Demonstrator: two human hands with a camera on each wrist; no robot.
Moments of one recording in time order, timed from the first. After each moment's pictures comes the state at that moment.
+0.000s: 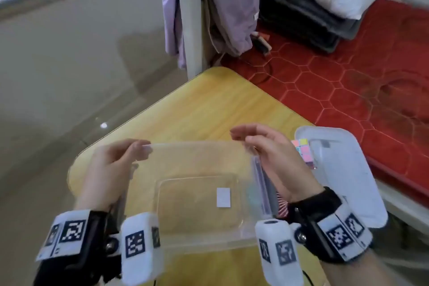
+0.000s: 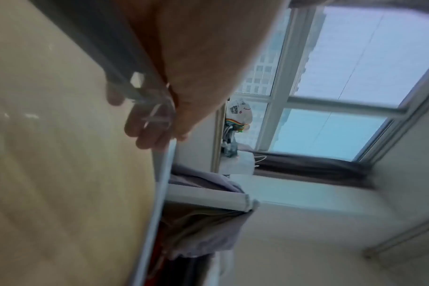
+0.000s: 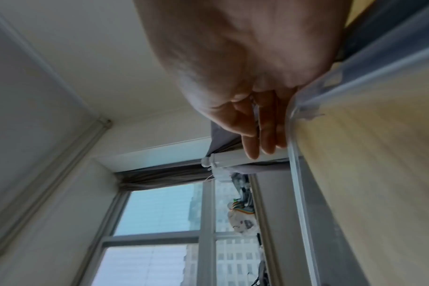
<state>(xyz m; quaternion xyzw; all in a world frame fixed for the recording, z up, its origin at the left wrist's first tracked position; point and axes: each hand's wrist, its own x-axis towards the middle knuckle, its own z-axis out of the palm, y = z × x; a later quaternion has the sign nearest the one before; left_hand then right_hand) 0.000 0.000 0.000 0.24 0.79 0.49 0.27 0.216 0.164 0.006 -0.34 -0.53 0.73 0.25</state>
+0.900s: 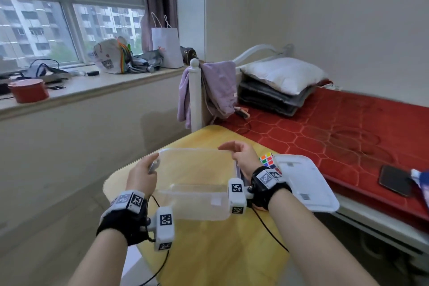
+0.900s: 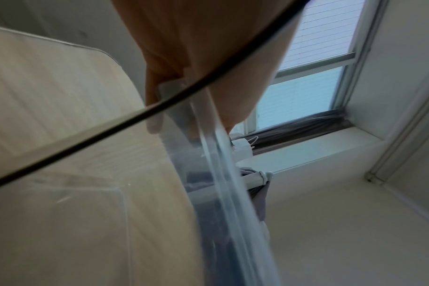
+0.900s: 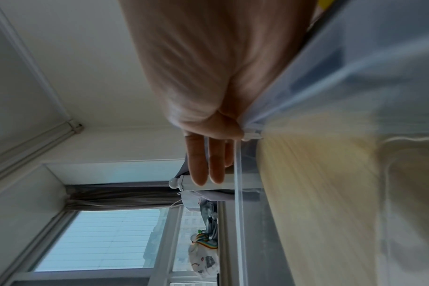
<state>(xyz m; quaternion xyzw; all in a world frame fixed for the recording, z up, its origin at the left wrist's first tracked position) 0.045 -0.060 -0.023 0.32 0.82 0.46 0.12 0.237 0.124 -0.008 -0.32 -0.68 0.58 0.33</state>
